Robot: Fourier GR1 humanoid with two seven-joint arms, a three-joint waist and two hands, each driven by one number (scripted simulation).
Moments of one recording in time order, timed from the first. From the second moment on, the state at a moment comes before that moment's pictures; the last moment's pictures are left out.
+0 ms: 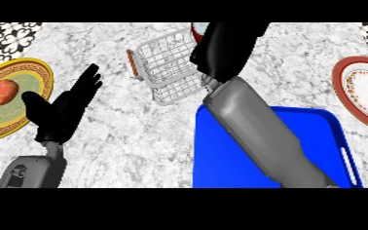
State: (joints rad) left arm -0.16 0.29 -0.05 -1.53 0.19 -0.01 0.22; right arm -0.94 -0.01 0.37 -1.22 1.39 -0.22 1.20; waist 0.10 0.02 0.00
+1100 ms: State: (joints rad) left arm -0.11 0.28 -0.04 -1.53 0.18 -0.01 0.20; right arm -1.00 -0.01 0.13 -1.31 1.43 -0.67 1.14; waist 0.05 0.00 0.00
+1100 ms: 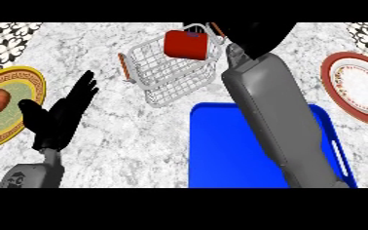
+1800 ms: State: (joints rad) left arm -0.06 0.29 0.00 -1.53 0.18 0.01 0.19; right arm -0.69 0.00 0.16 -1.89 1.67 -0.62 1.26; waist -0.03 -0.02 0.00
